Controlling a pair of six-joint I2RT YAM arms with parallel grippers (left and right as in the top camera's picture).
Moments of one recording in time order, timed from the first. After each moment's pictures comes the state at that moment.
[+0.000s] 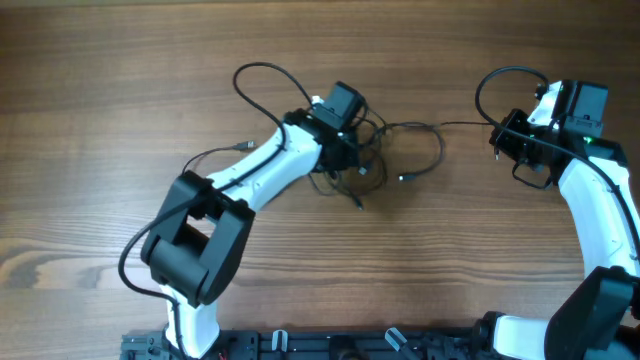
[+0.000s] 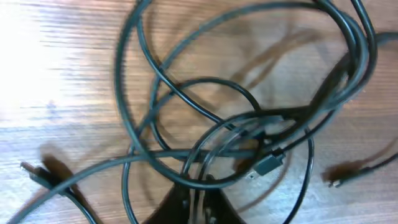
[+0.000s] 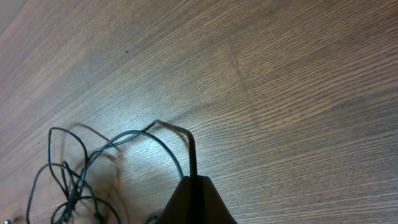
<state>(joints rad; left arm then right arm) -0.59 1.98 1.38 -0.62 0.07 -0.64 -0.24 1.51 1.02 -0.54 -0.30 0.35</state>
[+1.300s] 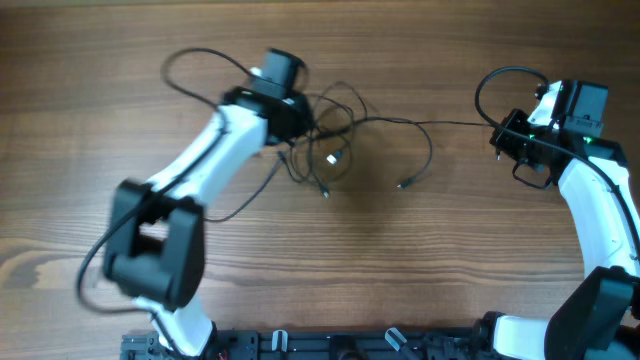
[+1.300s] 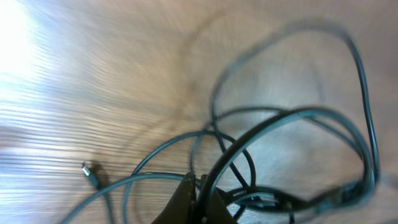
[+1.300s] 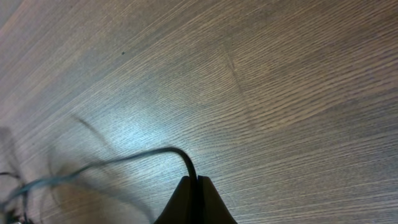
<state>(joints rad) -0.35 1.87 1.38 -0.61 0.10 -0.67 -0.24 1.51 1.02 -0.54 -0.28 0.35</state>
